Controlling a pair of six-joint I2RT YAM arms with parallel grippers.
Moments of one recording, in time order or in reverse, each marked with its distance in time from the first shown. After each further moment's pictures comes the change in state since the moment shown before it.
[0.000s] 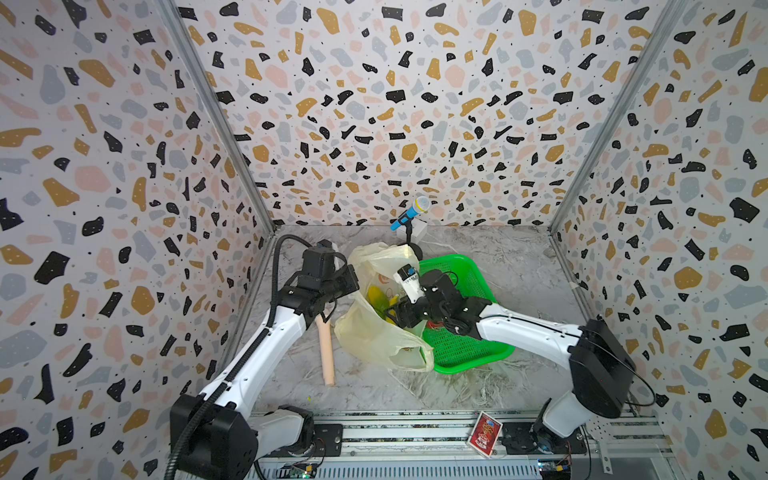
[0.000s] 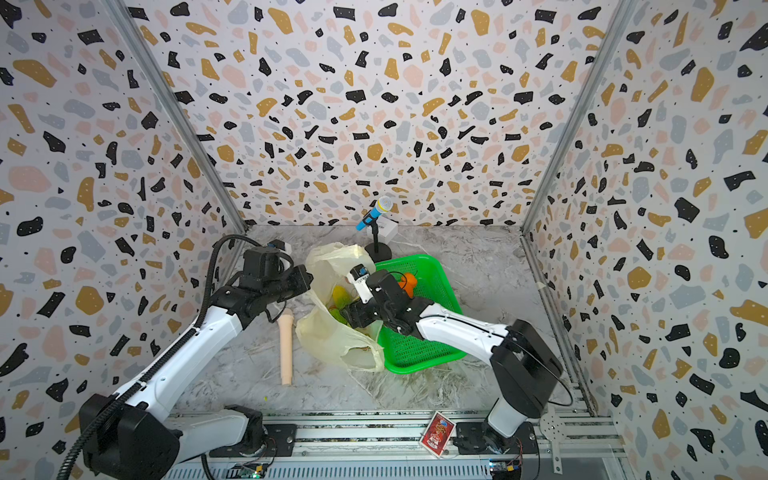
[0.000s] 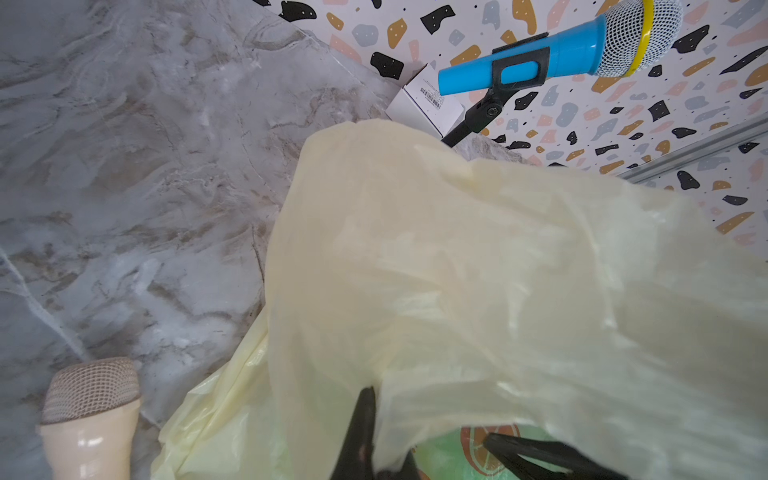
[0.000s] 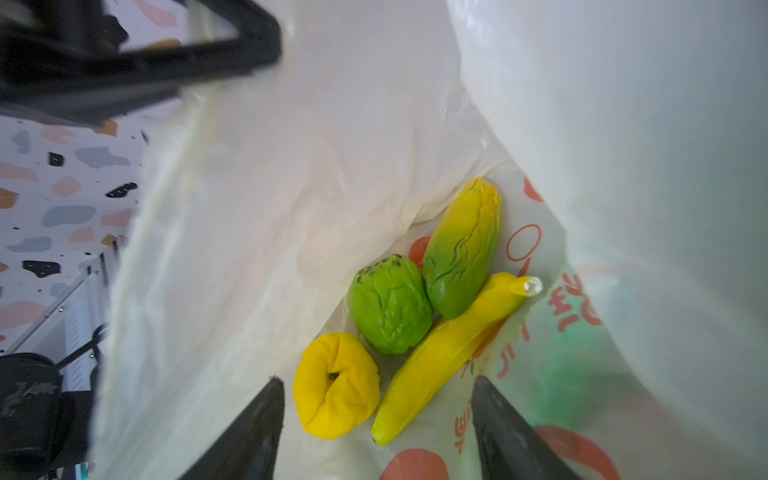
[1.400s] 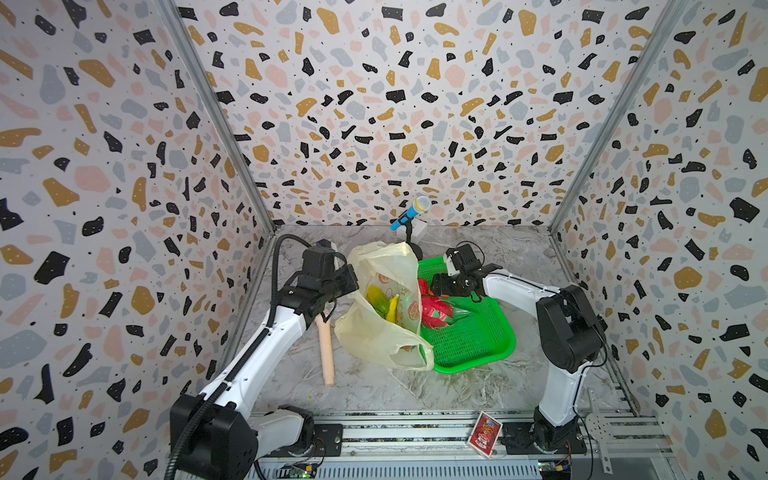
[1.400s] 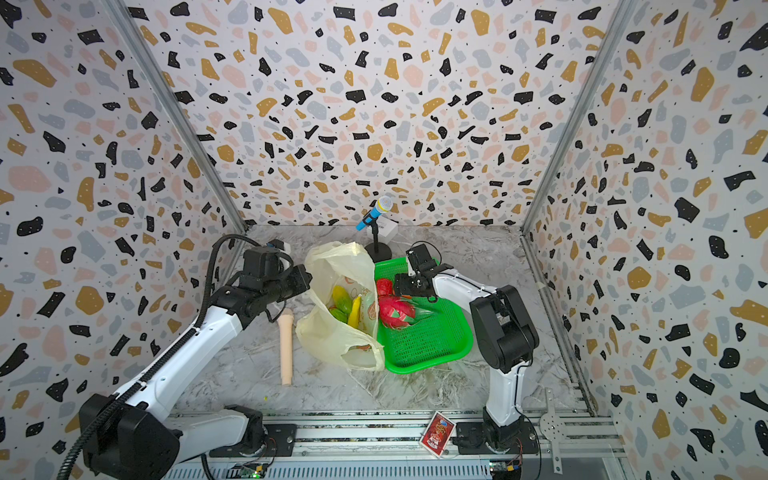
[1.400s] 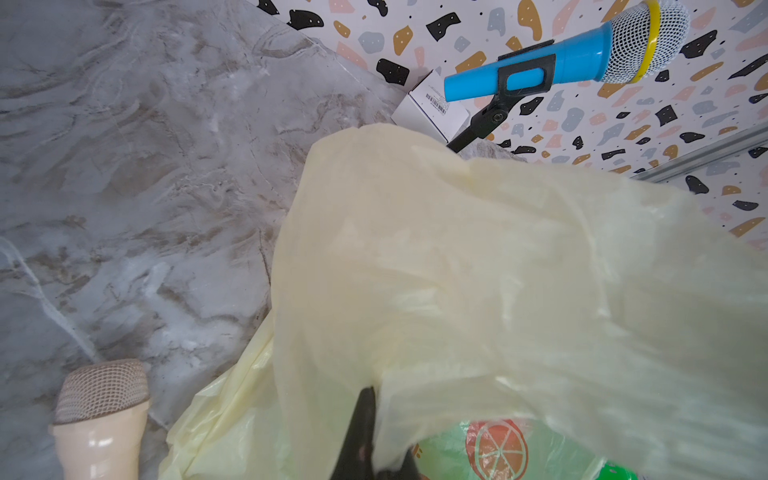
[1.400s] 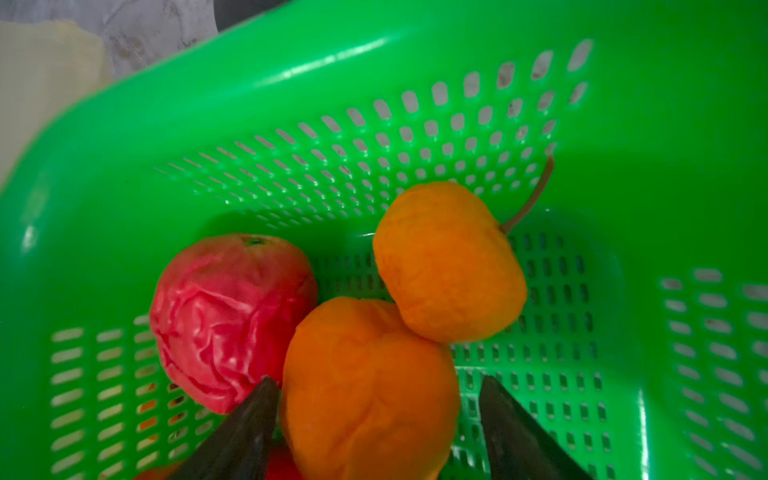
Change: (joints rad) left arm 0.000 0.000 0.000 0.003 -0.017 0.004; right arm -0.381 0.362 0.237 -0.310 0.055 0.111
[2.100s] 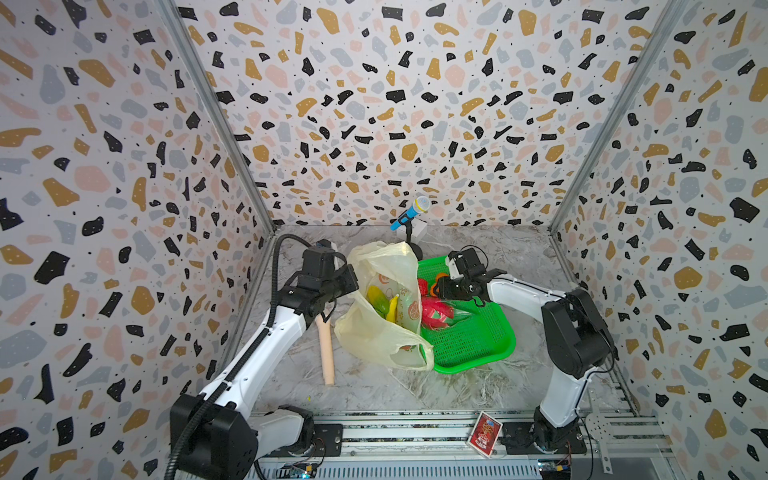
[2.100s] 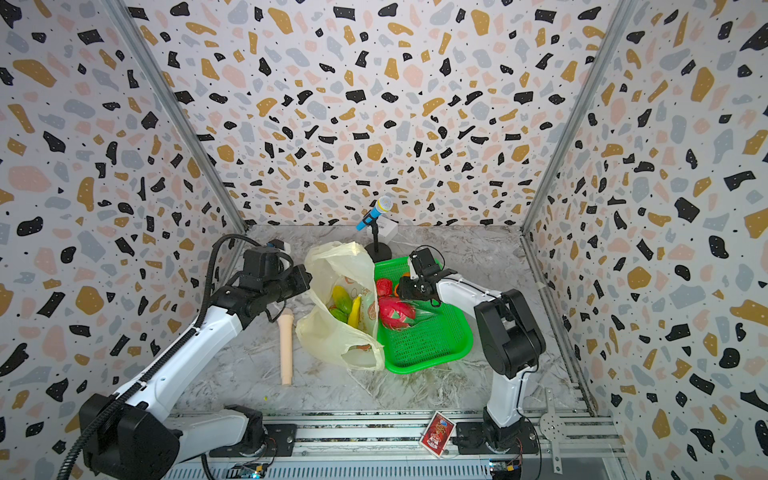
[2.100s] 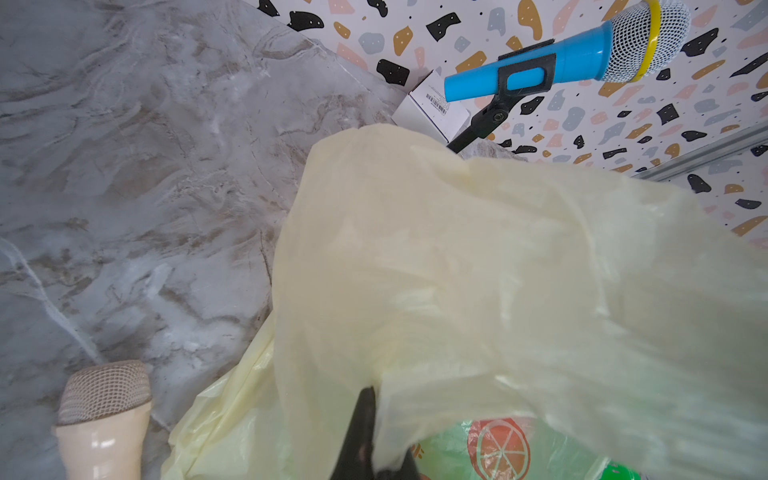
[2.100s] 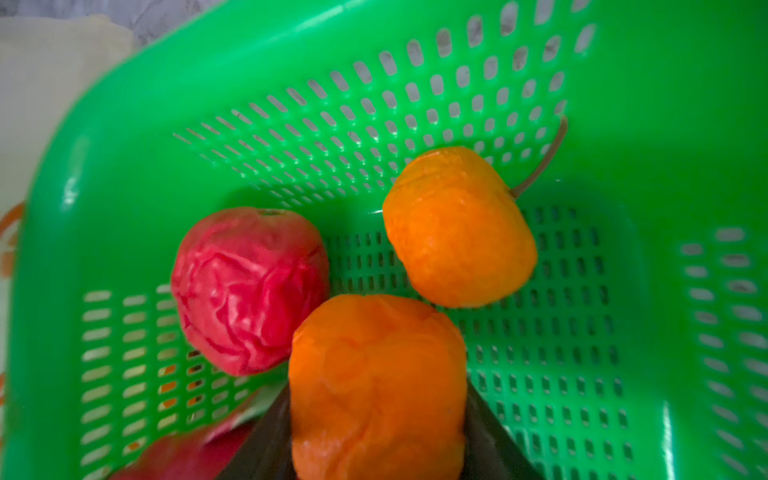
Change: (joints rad) left arm 0.000 0.000 0.000 0.000 -0.002 0.004; right arm -0.006 -0.104 -0.101 0.057 -0.031 0.008
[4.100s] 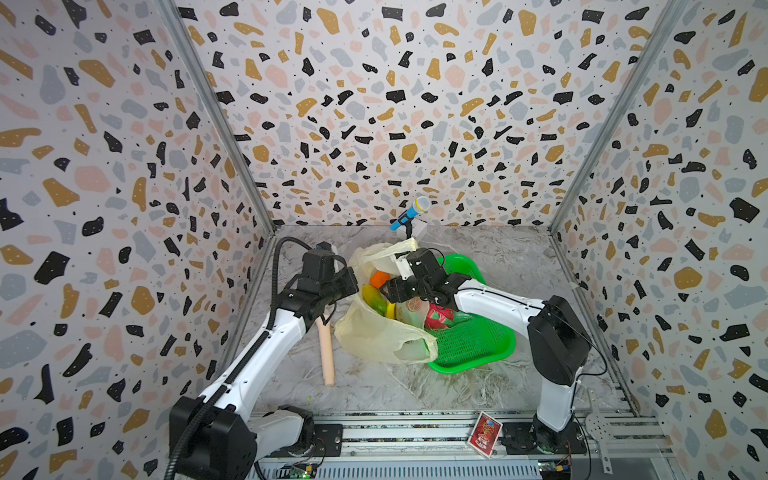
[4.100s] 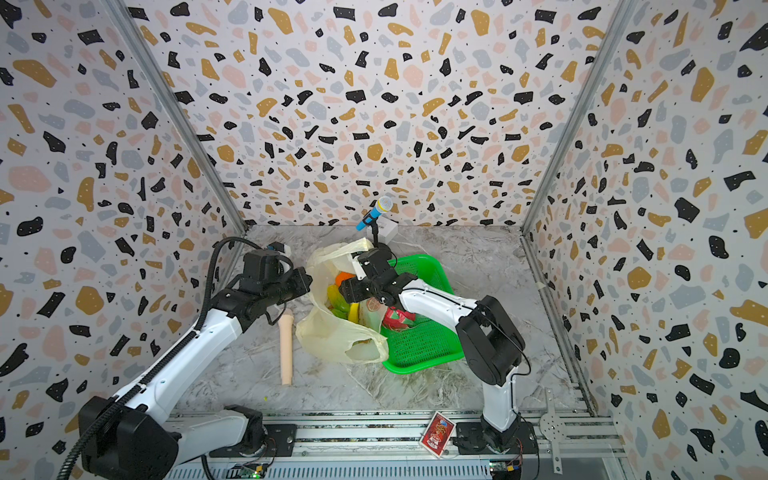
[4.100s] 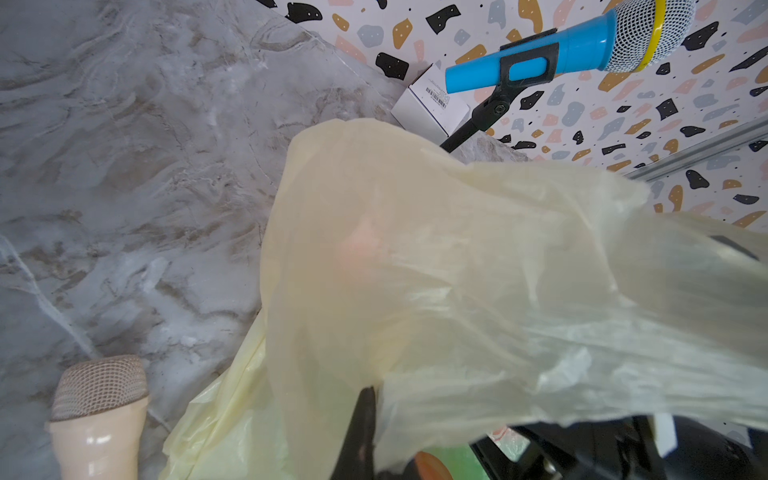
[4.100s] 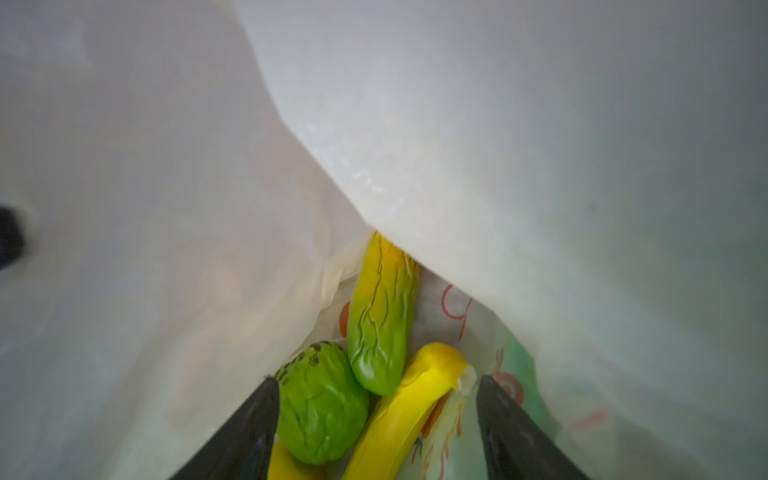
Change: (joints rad) left arm 0.000 -0.012 -0.030 0.016 0.009 -0.002; right arm 0.314 0.055 0.186 0.142 -0.015 -0.093
